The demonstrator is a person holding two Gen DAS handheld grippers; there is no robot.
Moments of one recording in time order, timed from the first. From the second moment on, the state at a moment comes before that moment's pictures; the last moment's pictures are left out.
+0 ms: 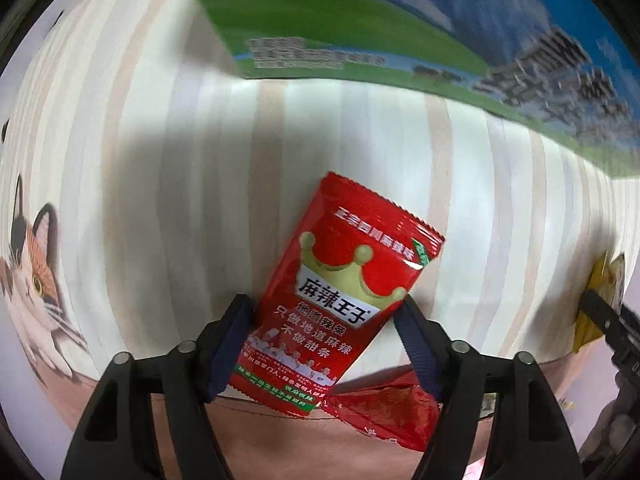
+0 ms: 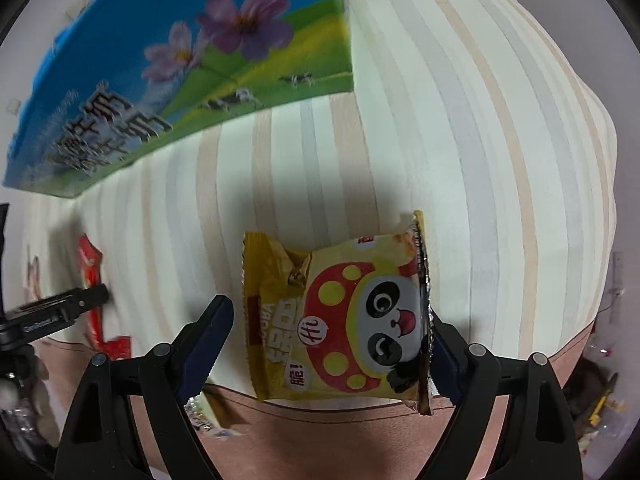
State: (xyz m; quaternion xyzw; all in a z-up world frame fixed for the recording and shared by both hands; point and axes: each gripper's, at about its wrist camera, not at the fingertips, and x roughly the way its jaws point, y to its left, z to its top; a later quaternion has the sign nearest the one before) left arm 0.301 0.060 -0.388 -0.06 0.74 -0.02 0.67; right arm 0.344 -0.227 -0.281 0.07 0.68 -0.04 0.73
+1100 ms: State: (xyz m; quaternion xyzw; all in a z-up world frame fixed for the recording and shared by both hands) left arm 0.266 0.045 -0.223 -0.01 0.62 -0.03 0.78; right arm 0.268 -0.195 -0.188 0.11 0.61 0.02 0.79
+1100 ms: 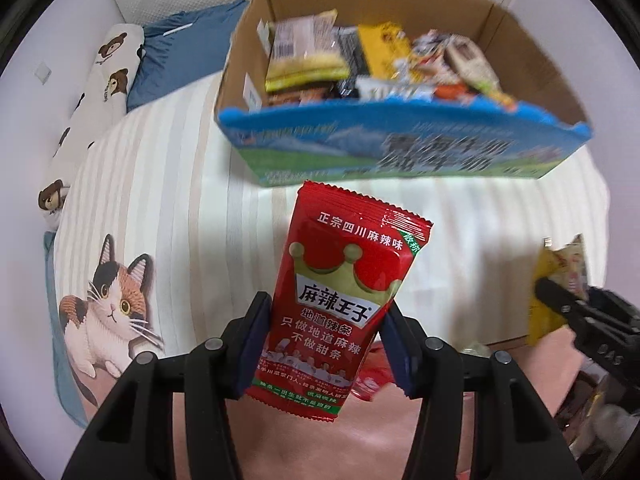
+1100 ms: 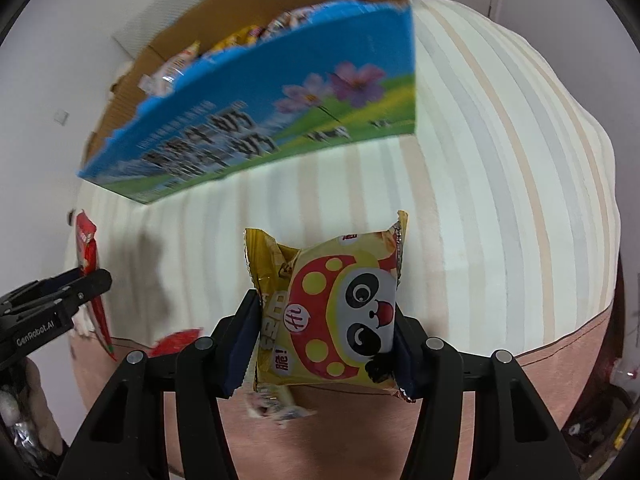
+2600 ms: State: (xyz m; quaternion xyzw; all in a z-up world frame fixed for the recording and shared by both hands) left arm 0.498 0.021 -0.259 -0.12 0.69 -0.07 0.71; right arm 0.531 -0.162 -0.184 0.11 0.64 0.05 0.76
